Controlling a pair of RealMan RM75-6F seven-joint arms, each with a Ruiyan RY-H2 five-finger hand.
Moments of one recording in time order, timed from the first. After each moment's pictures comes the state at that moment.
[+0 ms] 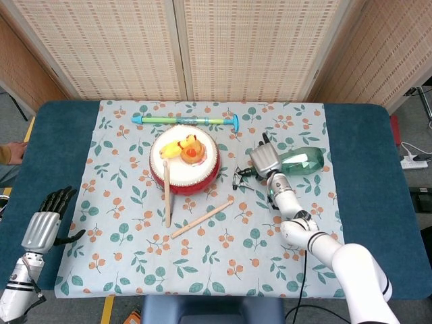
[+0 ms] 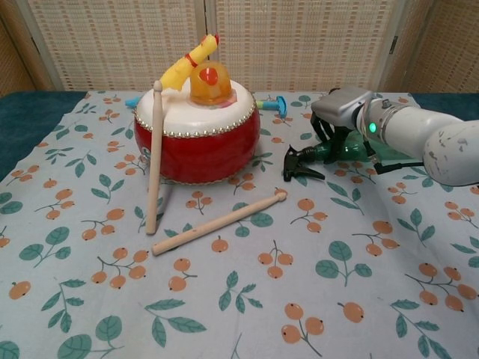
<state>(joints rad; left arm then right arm) -0.26 -1.40 -0.04 -1.12 1.51 1.36 -0.28 1.04 -1.88 0.20 -0.62 -0.95 0.62 -0.56</state>
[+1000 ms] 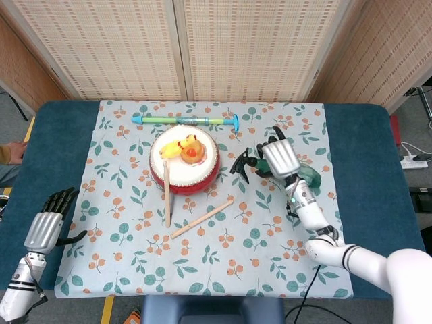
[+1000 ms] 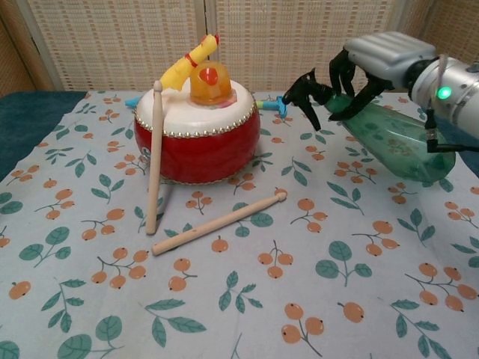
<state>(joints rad) -0.26 -1.41 -0.03 -1.12 1.51 1.34 -0.26 0.81 -1.59 0.21 -1.13 -1.21 1.07 -0.24</state>
